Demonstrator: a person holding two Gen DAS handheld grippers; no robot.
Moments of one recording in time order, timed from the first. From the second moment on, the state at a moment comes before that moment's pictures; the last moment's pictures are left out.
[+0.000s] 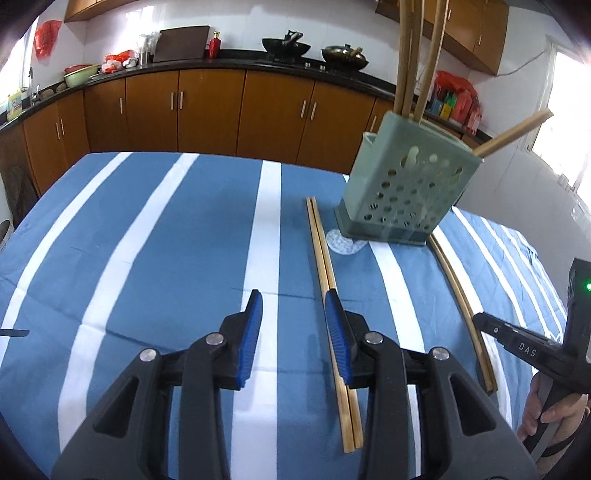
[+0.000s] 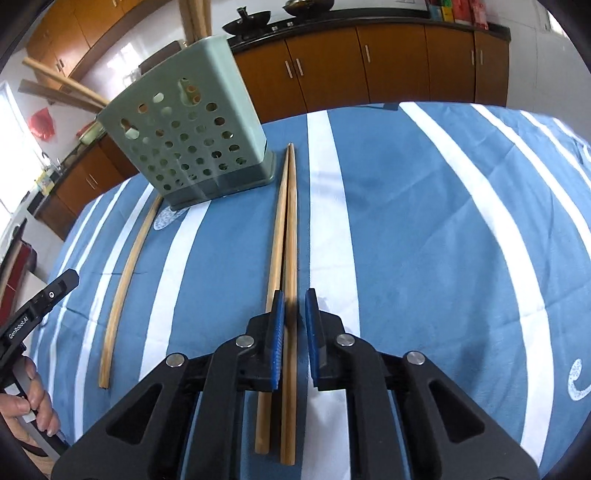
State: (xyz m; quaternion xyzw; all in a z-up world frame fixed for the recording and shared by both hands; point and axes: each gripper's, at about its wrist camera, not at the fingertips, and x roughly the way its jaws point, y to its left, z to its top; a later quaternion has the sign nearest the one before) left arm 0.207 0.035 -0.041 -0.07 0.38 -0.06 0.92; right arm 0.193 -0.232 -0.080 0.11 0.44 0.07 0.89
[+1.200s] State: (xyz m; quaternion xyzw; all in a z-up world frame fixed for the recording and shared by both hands) left arm 0.230 0.010 -0.075 0.01 0.43 -0.03 0.90; right arm 0.192 -0.234 -0.078 0.04 0.42 0.01 0.91
